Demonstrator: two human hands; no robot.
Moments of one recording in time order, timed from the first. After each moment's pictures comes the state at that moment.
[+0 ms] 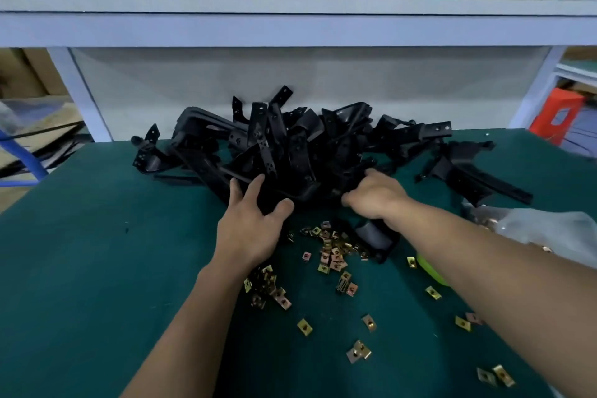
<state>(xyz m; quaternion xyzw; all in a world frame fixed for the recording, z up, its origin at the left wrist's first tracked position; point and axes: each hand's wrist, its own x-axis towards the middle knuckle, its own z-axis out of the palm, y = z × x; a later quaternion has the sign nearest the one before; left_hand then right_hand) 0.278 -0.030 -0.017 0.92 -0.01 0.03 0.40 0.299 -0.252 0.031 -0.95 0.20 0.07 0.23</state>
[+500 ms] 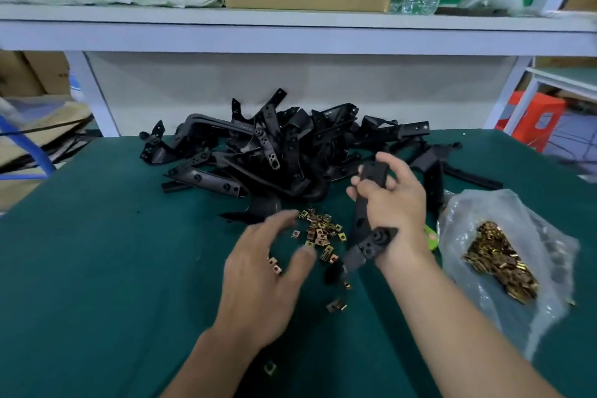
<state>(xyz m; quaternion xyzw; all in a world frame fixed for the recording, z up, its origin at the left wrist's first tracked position) 0.132 -0.040 -0.003 0.85 -0.15 0.17 0.47 0.181 -0.225 0.046 -0.59 0.17 -0.27 0.74</state>
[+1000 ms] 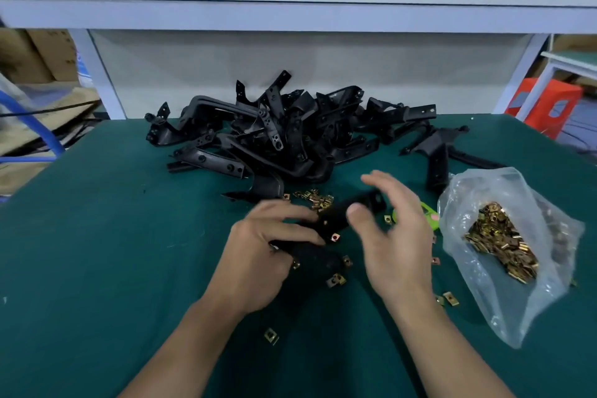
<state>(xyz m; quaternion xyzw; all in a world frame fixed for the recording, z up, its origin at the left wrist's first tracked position) 0.135 -0.029 0.002 0.83 -0.26 0.11 0.49 0.108 -0.221 0.010 -0.82 0.02 -0.33 0.47</state>
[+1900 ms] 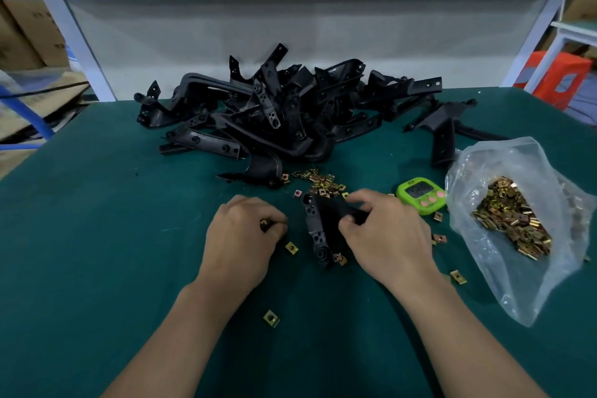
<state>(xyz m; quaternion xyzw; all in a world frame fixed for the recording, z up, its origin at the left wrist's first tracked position) 0.150 -0.023 -0.025 0.92 -0.12 0.15 0.35 0.119 -0.226 -0.008 -0.95 0.13 -0.14 0.24</state>
